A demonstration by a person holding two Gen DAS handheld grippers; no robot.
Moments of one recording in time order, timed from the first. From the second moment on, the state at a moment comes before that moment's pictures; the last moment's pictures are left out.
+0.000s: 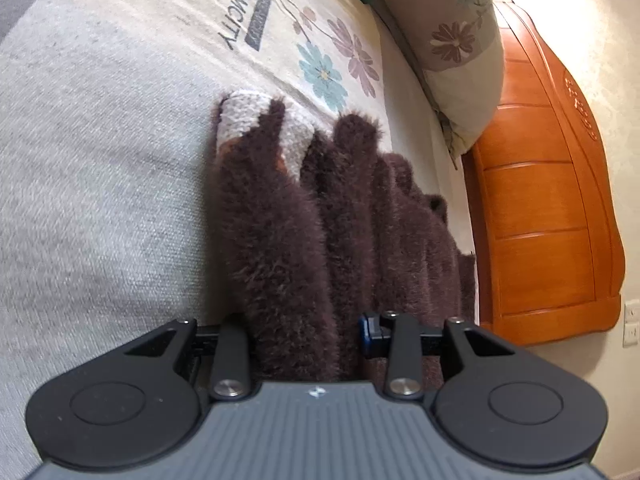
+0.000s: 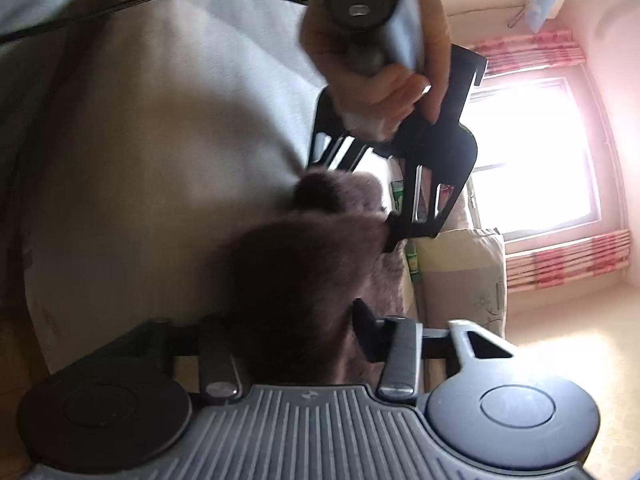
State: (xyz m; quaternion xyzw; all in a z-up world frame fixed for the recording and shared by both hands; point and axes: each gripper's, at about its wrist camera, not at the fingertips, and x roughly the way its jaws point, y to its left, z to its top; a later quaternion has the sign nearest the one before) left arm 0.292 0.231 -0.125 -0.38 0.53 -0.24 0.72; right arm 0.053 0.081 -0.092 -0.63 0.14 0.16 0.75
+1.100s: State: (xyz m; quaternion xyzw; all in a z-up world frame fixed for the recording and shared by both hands) left arm 0.280 0.155 0.000 -0.21 0.51 -0.19 0.81; right arm 0.067 0.044 -0.017 -0.47 0.12 0.15 0.86
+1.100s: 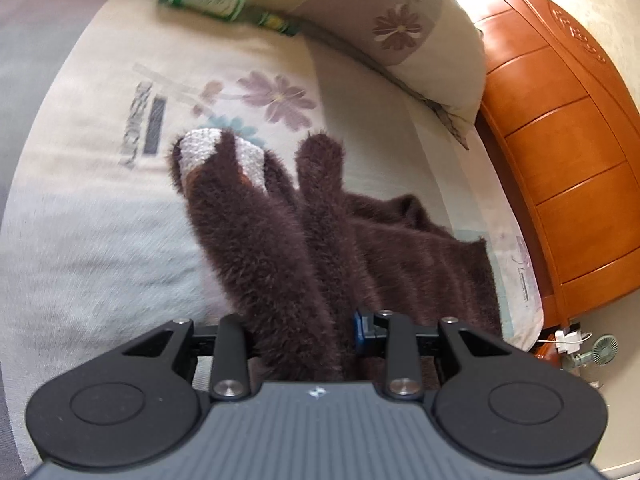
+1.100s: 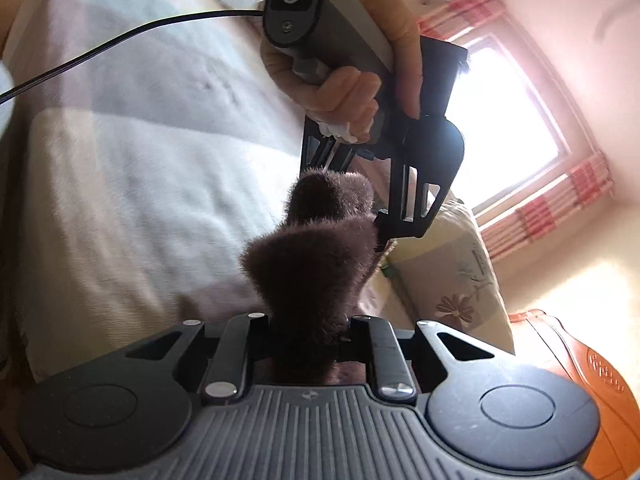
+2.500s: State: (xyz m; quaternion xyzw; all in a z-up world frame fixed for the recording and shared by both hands) left arm 0.297 -0.184 0.020 -0.02 0.54 -0.24 0.81; right arm 0.083 -0.215 0.035 -0.14 0.19 0.02 0.97
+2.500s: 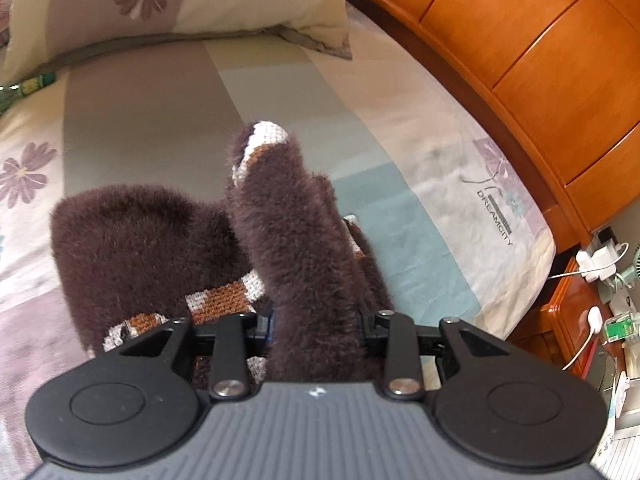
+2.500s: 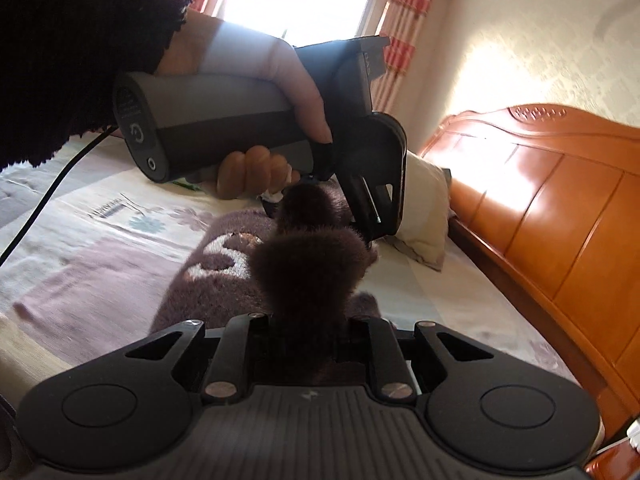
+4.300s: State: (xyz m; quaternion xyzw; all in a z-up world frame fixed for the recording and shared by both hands) left arm 0.284 -0.080 -0.013 -0.16 0.49 -0.33 0.79; right arm 0.105 -0.405 0.003 0.25 0.33 0.06 0.91
